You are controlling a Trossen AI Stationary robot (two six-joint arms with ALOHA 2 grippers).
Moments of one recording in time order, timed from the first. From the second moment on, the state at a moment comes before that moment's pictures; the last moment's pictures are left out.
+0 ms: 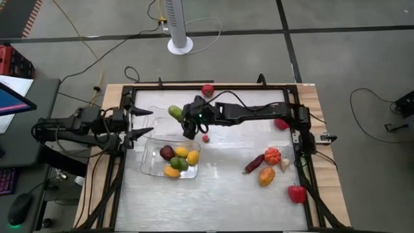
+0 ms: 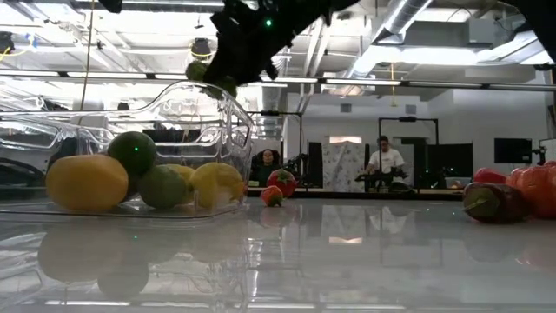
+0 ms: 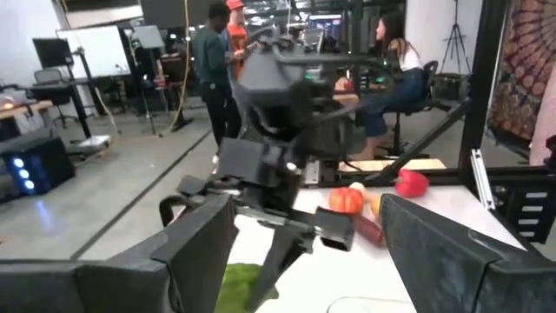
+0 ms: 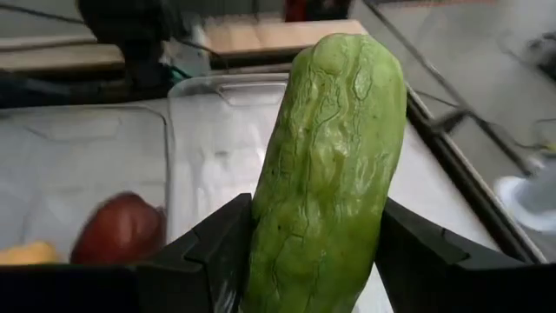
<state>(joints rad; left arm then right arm) -0.07 0.43 0.68 -0.27 -0.21 0.06 -0.09 2.01 1.73 -0.23 0.19 0.01</state>
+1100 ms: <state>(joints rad) -0.07 0.47 0.68 -0.32 -0.21 0.00 0.03 1.86 1.46 -0.53 0.42 0.12</state>
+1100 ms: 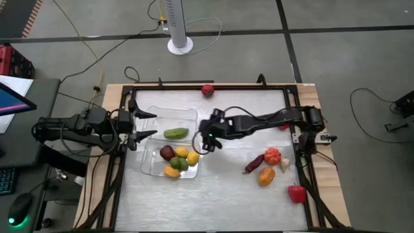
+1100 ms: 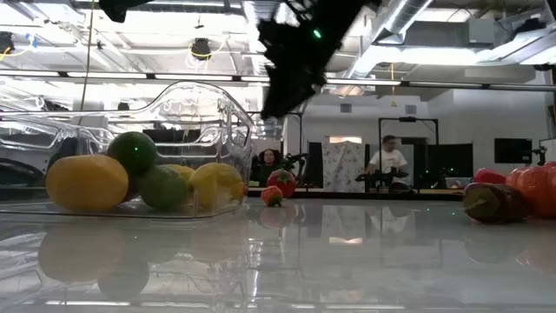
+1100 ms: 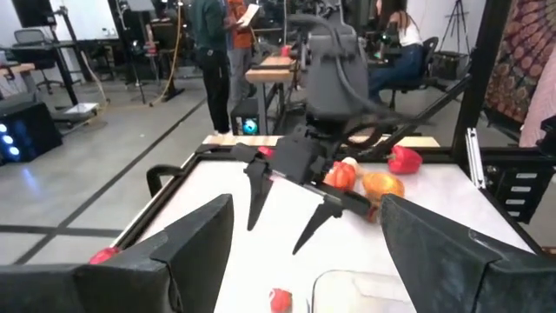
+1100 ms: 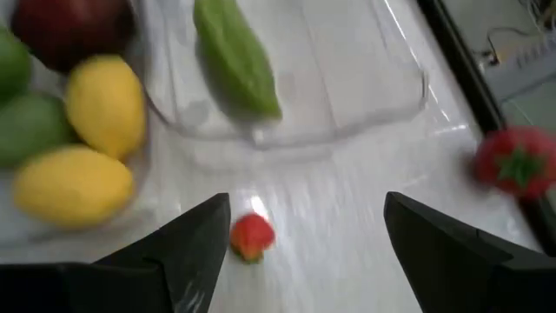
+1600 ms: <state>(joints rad) -0.07 0.47 0.68 -0.30 -0.23 -0.01 0.02 1.82 1.01 0.11 0.30 0.20</state>
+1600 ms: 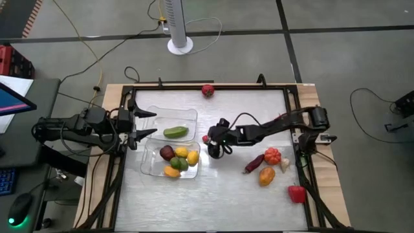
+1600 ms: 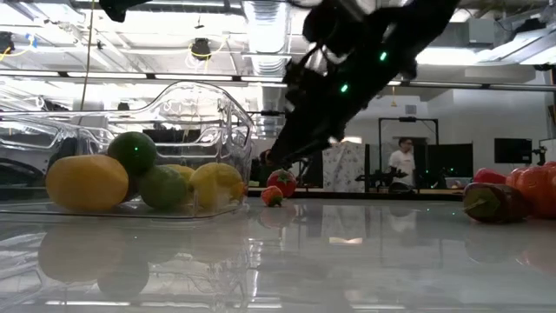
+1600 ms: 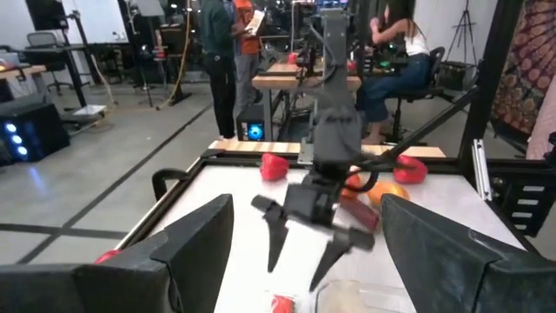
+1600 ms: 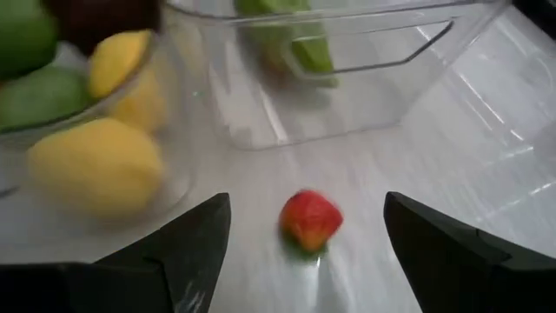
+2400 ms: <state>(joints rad) -0.07 0.47 0.68 -0.31 -0.23 0.00 -0.01 1.97 1.01 0.23 0.30 0.16</state>
